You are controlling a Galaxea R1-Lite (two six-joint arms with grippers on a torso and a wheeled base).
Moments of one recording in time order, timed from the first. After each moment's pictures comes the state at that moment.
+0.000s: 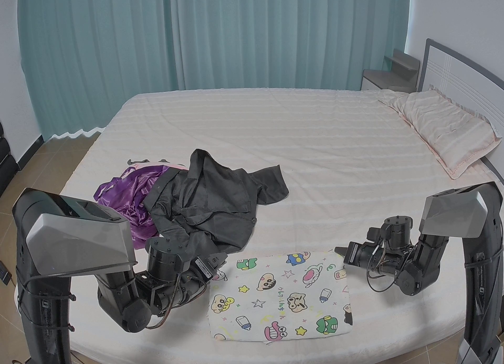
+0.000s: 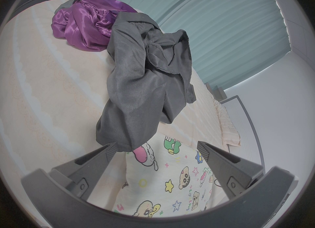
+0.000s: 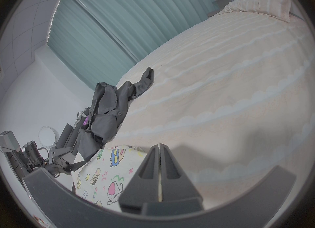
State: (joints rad) left arm -0.50 2.30 -0.50 -1.24 0.06 -1.04; right arm 0.24 2.47 -0.65 -1.31 0.29 0.52
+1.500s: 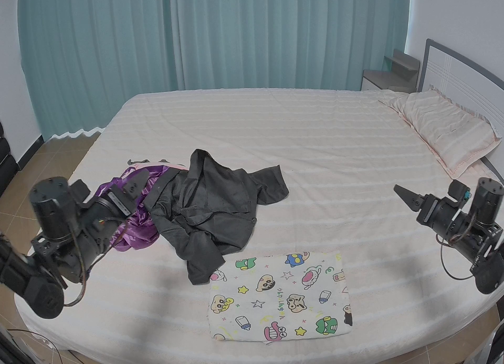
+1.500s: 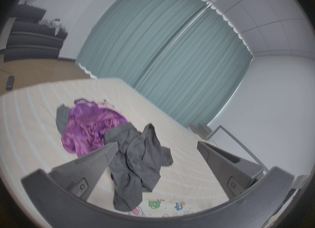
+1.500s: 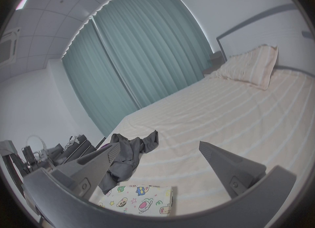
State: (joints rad) left arm -0.31 1.69 -0.35 -1.24 0.20 -0.68; right arm 0.11 1.76 -0.28 -1.34 0.15 0.44
